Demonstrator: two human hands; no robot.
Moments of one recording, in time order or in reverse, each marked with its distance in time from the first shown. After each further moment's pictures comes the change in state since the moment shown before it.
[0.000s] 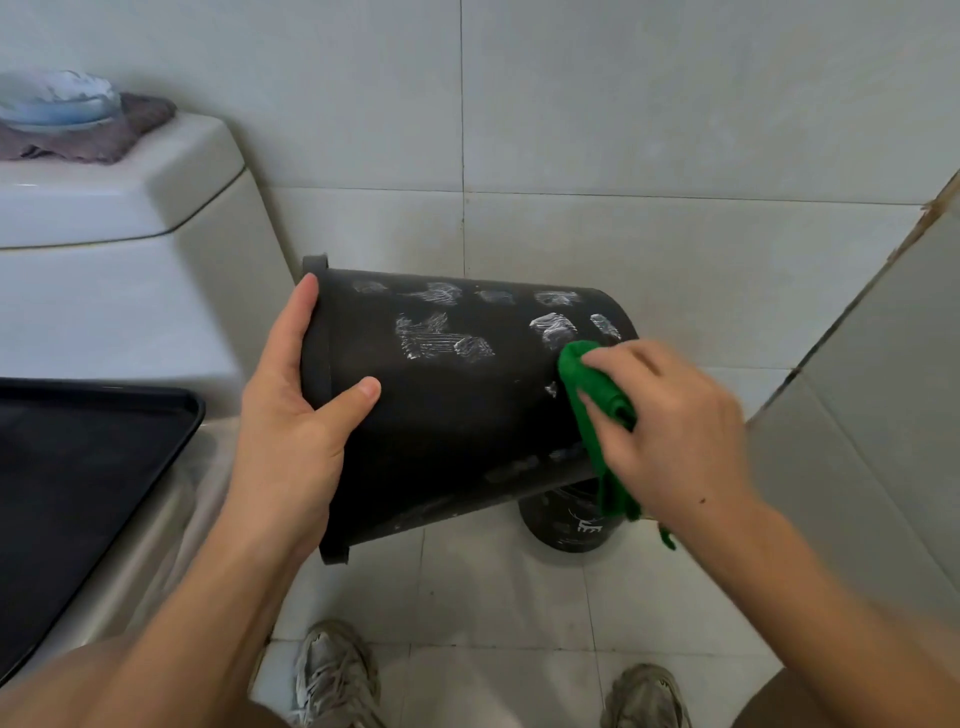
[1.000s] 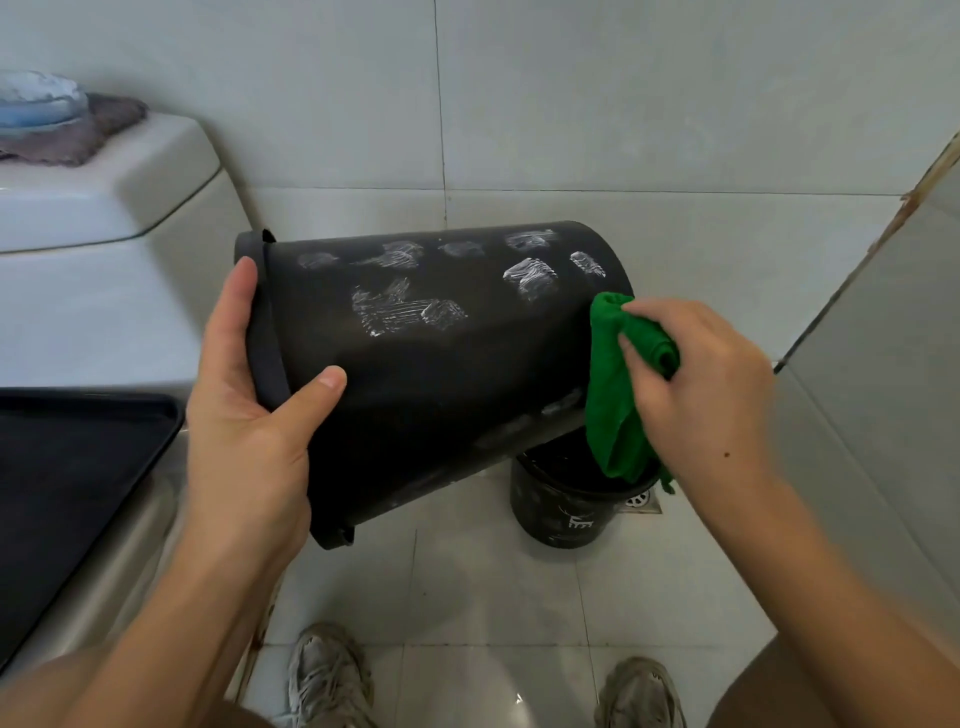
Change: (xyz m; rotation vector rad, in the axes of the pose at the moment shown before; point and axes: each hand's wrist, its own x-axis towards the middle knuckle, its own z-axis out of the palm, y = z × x) left_hand -0.001 0.000 0.002 -0.145 0.065 0.109; right_hand 0.014 0.025 -0.006 0.058 0.162 0.174
